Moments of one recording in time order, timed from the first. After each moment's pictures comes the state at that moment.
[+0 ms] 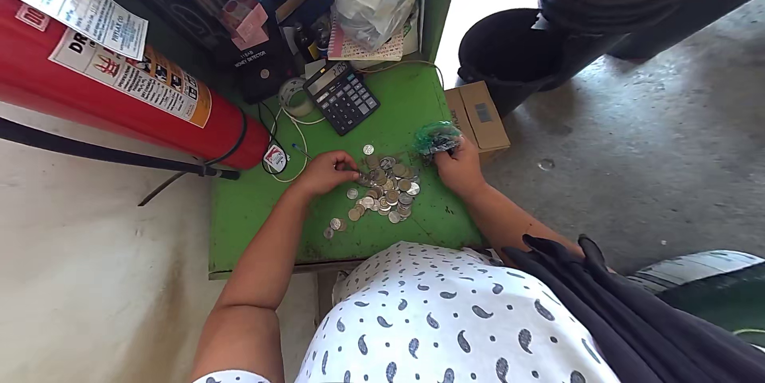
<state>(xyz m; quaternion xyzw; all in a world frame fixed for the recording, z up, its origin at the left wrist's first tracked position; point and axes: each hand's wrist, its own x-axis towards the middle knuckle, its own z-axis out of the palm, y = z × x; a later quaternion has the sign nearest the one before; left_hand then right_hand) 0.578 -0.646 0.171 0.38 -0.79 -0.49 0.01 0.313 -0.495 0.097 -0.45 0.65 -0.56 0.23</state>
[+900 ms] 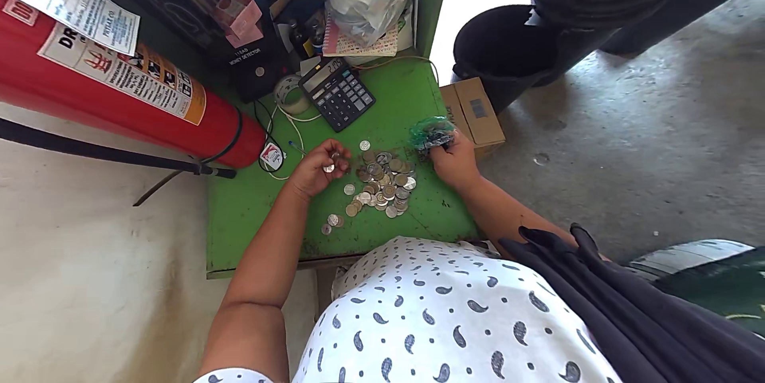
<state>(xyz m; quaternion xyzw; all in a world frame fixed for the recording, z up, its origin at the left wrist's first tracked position) 0.592 -0.649 0.146 0.27 -0.51 -0.80 0.16 0.313 -0.494 0.097 -0.46 0.65 -0.56 0.23</state>
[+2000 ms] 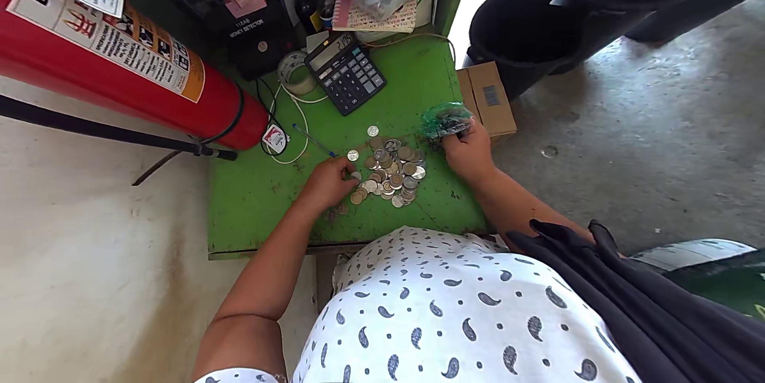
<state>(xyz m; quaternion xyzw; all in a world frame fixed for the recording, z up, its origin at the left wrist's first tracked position) 0.591 -0.592 0.166 0.46 -0.82 -0.32 -0.07 0.313 -0.495 0.097 -0.47 0.65 -0.55 0.22</state>
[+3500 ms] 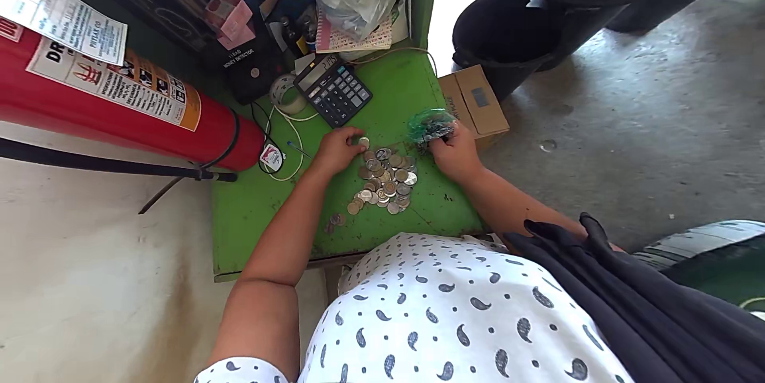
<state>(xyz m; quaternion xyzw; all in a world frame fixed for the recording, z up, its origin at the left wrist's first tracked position) 0.523 -0.657 0.159 0.44 -0.83 -0.35 -0.01 0.313 -0.495 0.100 -0.46 0.65 -0.55 0.23</state>
